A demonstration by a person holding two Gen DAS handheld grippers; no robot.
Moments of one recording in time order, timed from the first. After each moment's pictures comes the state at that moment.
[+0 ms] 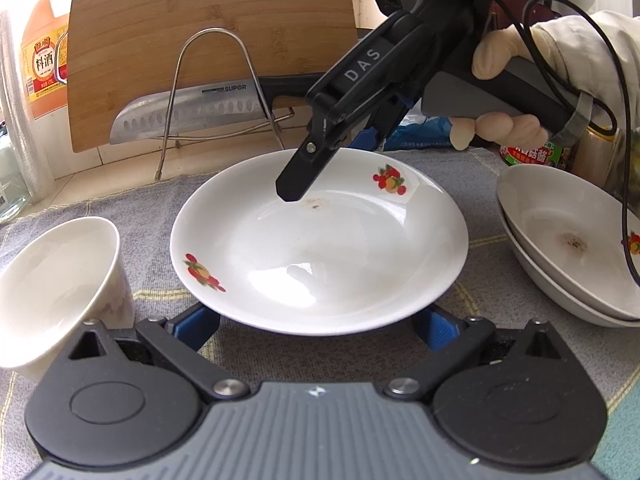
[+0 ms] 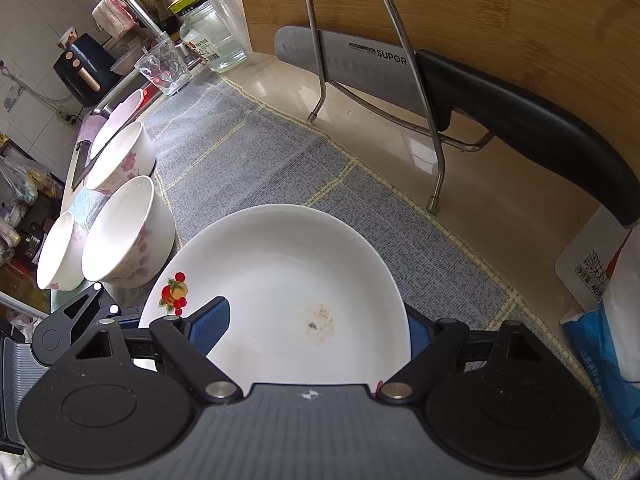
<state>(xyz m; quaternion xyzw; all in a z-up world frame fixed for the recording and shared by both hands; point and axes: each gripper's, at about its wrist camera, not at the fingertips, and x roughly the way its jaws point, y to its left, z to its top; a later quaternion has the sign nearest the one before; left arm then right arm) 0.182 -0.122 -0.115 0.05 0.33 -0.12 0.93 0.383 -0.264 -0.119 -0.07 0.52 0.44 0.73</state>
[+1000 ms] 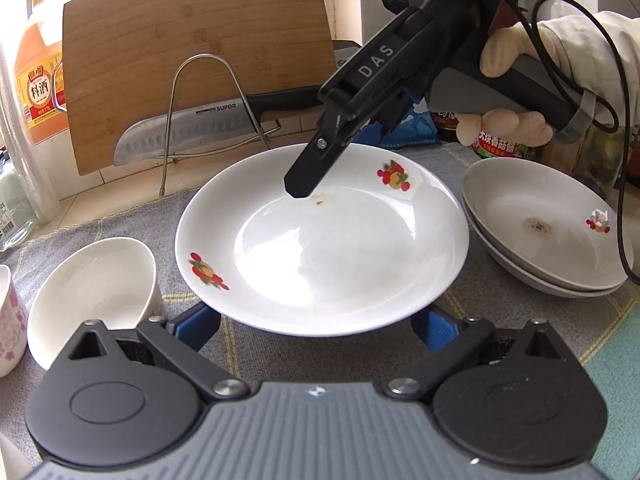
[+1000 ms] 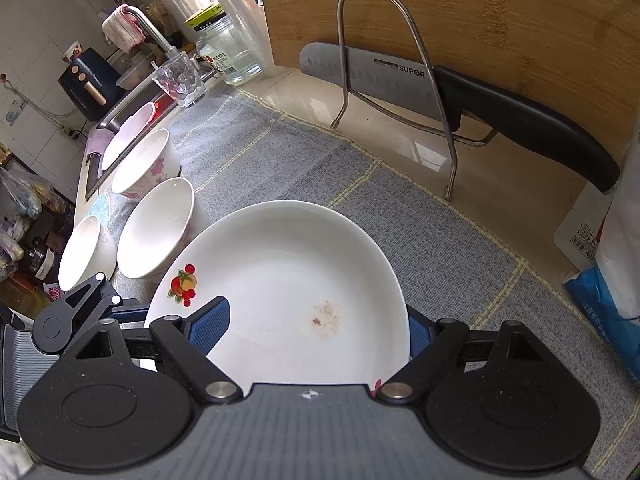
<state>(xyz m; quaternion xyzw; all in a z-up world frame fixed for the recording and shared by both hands) 0.171 -0.104 -0.094 0.08 0.34 -0.15 0.93 0.344 -0.274 -0.093 -0.05 0.51 0.43 0.75</state>
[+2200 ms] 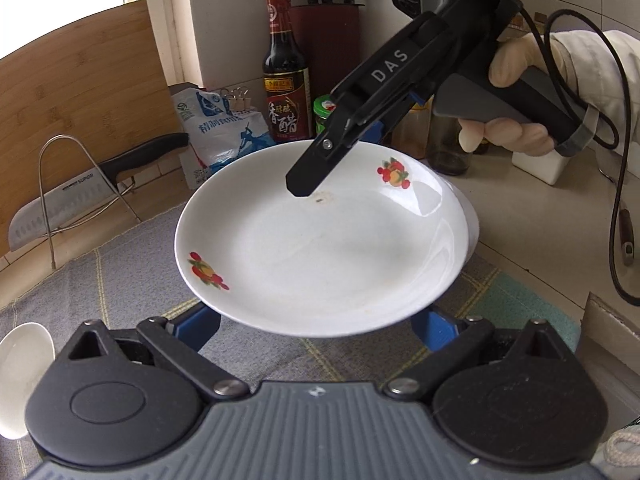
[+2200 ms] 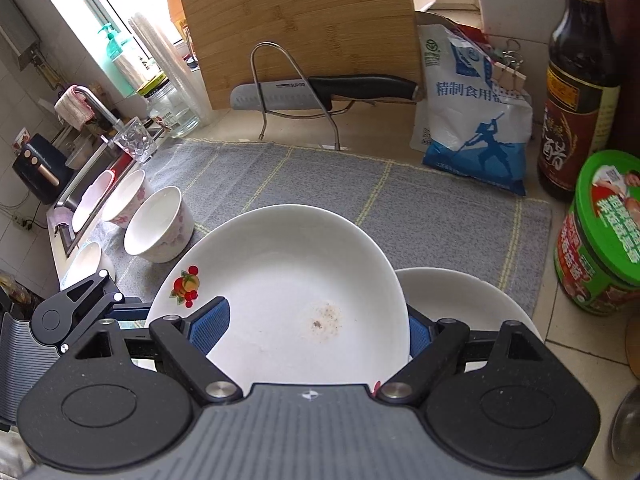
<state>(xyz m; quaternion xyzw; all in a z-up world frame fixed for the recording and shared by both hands) 0.141 -0.160 -0.058 0.15 0.32 -0.33 0.88 0.227 -0.395 -0.061 0.05 0.48 0.29 0.83</state>
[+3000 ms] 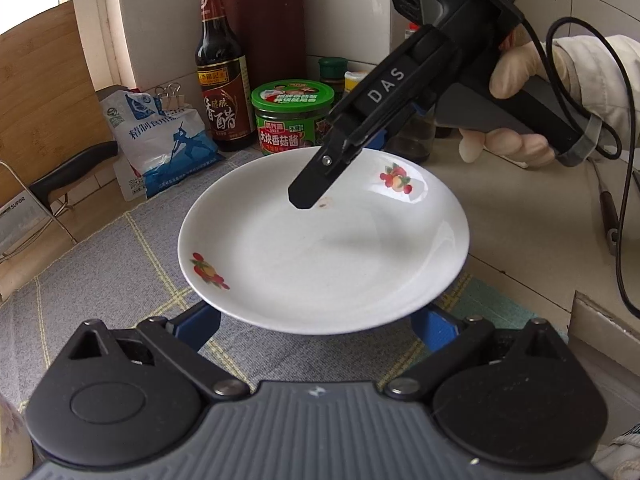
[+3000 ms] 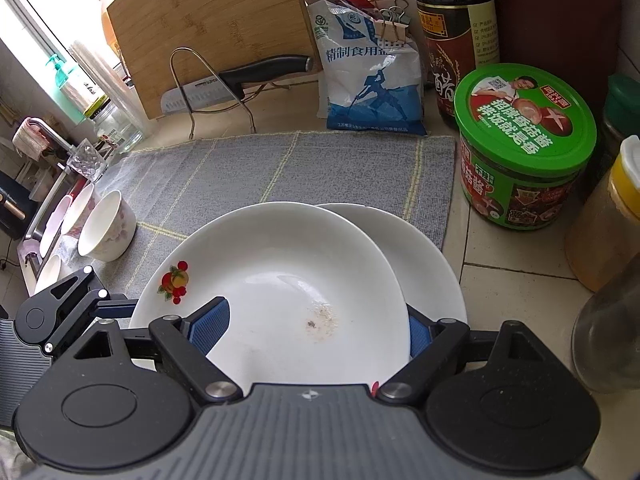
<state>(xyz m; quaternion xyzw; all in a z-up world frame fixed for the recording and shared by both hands) 0.157 -0.198 -0.071 0.17 0.33 -0.38 0.85 0.214 -0.455 -0.090 0.08 0.49 0.23 0.84</state>
